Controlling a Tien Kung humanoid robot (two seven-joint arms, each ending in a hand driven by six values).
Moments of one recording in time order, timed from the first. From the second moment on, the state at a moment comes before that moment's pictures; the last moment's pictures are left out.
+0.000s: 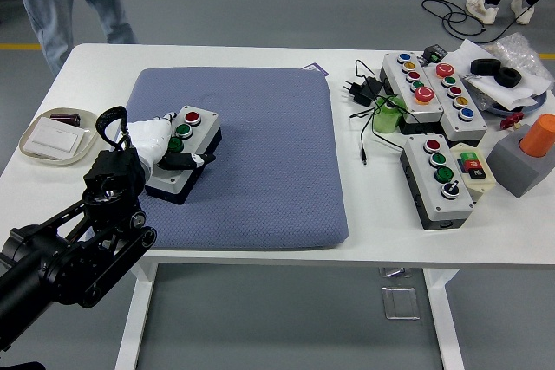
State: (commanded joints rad) left arm -0.58 0.17 -0.92 -1.15 2.21 -0.12 0.65; right arm 0.10 -0.16 0.79 0.18 -0.69 -0.29 -0.18
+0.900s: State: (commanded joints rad) left arm -0.61 0.24 -0.87 -1.16 2.19 -0.09 0.63; right arm 0.09 -0.16 0.81 0.18 -0.71 -0.29 -0.18
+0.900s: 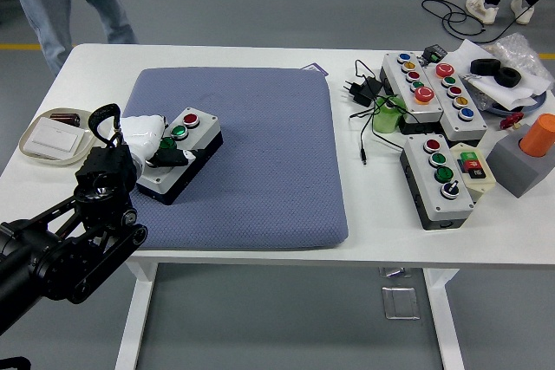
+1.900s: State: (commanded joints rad) left arm -0.74 0.38 -0.66 -1.12 2.27 0.09 -0.21; right arm 0.10 -0.16 0.81 0.18 -0.71 -0.29 -0.19
